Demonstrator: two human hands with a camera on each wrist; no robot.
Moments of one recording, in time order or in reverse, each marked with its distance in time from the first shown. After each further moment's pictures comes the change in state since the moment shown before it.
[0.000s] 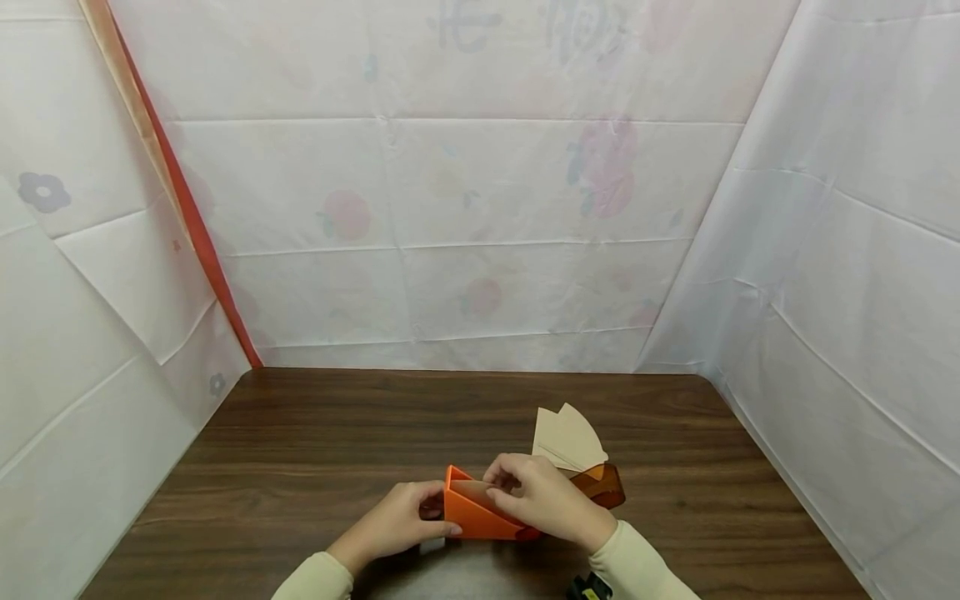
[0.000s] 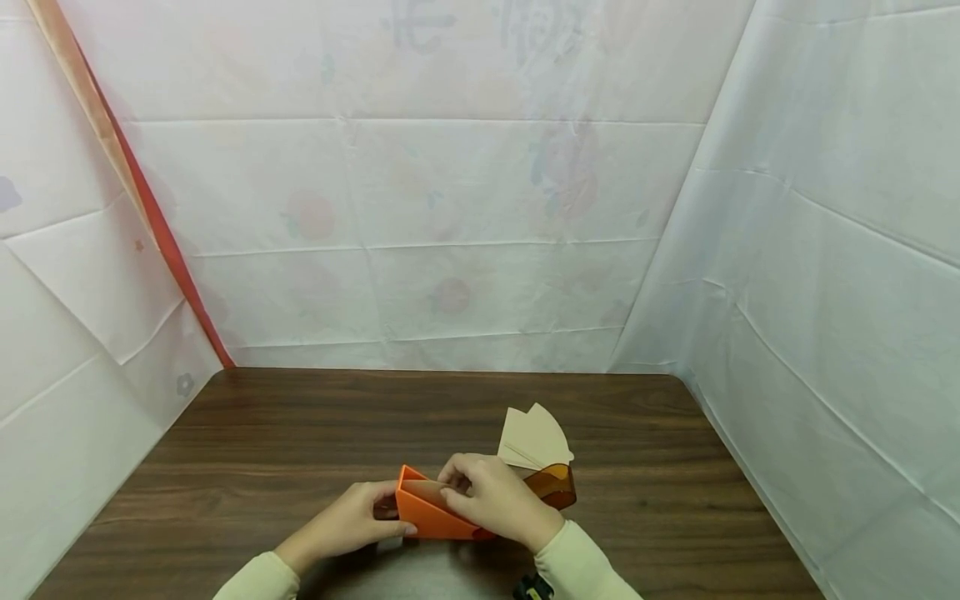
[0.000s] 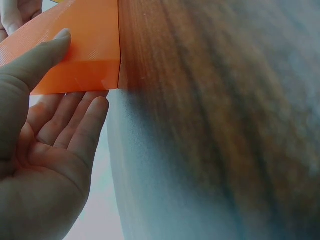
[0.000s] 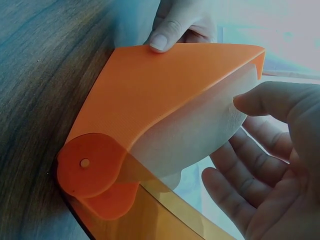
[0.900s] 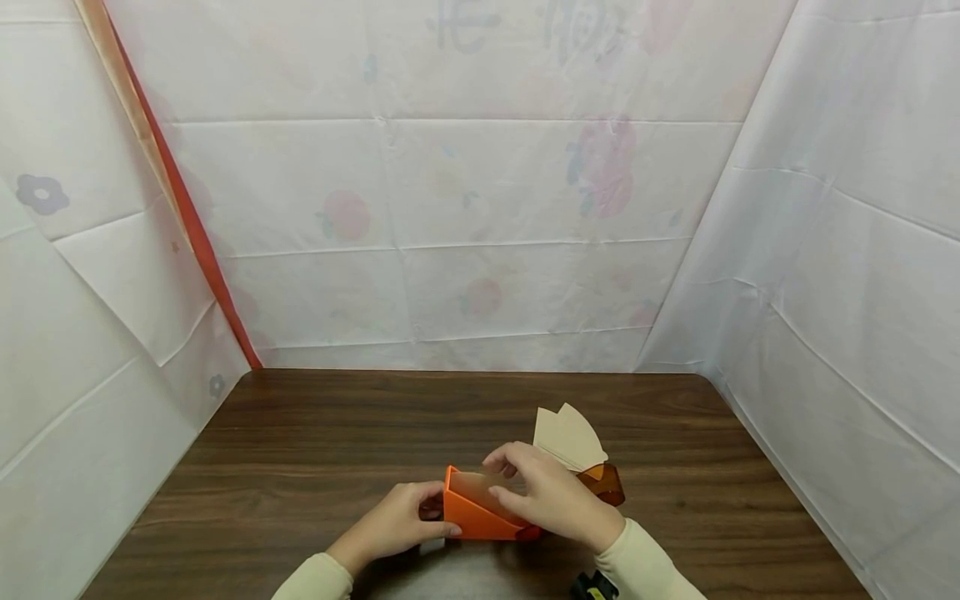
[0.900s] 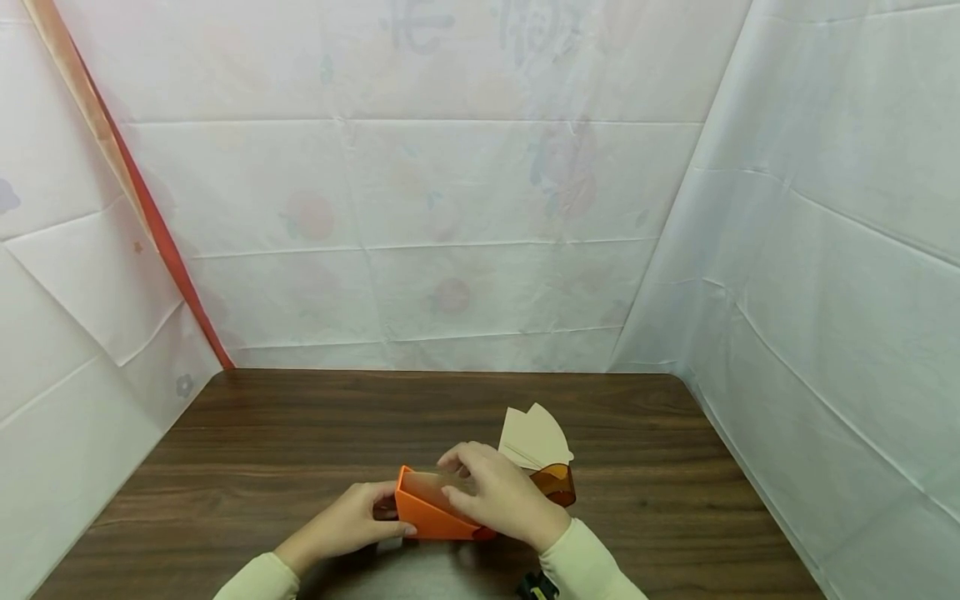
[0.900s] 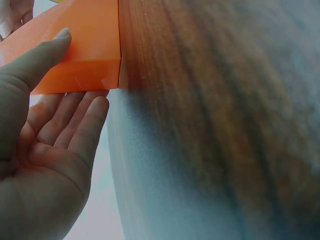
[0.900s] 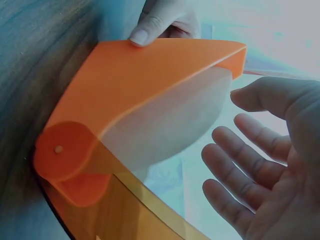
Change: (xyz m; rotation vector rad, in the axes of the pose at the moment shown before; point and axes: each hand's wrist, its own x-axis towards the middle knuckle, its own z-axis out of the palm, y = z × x) left_hand 0.001 0.000 0.001 0.033 0.015 0.027; right_hand -0.004 -0.008 -0.012 -0.140 0.031 -0.036
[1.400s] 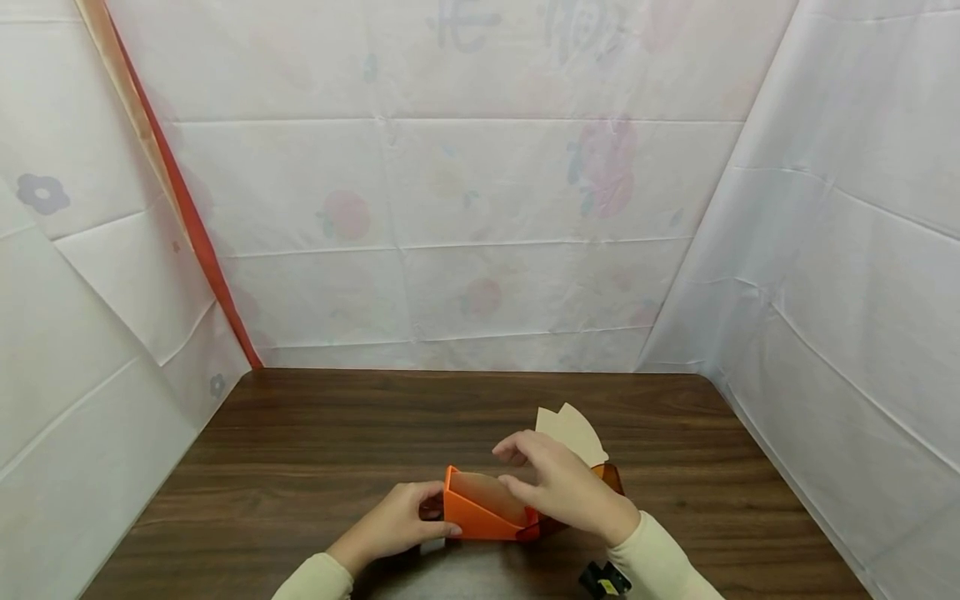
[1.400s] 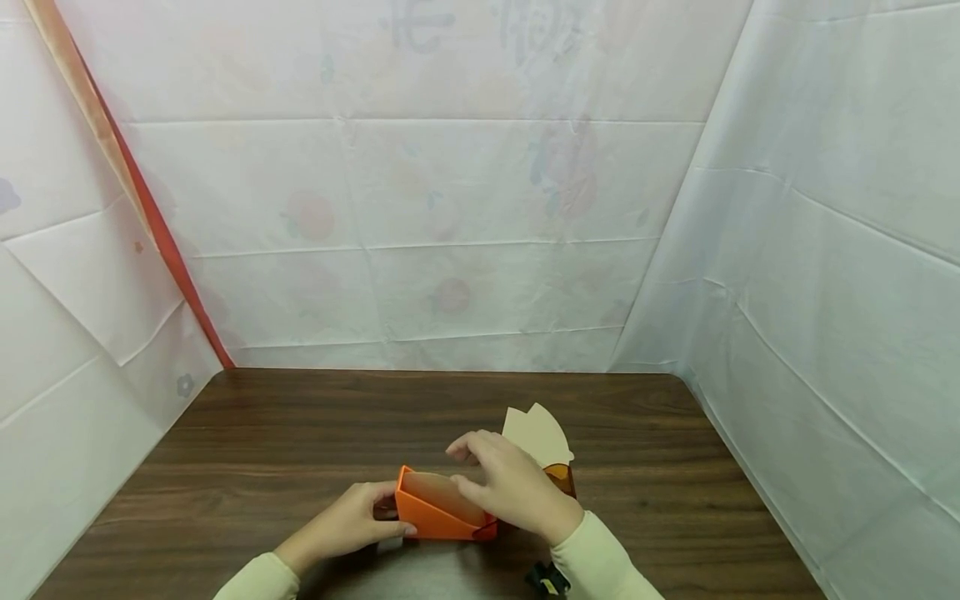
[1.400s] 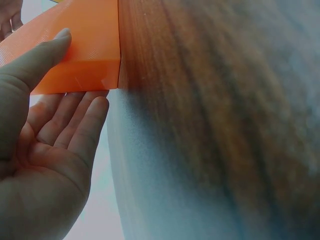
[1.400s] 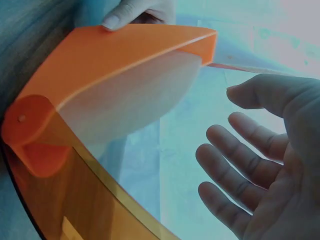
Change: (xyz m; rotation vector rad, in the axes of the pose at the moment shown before) left_hand -0.001 -0.001 0.000 -0.005 0.008 0.004; right_hand -0.002 -0.009 -0.022 -0.034 0.020 0.018
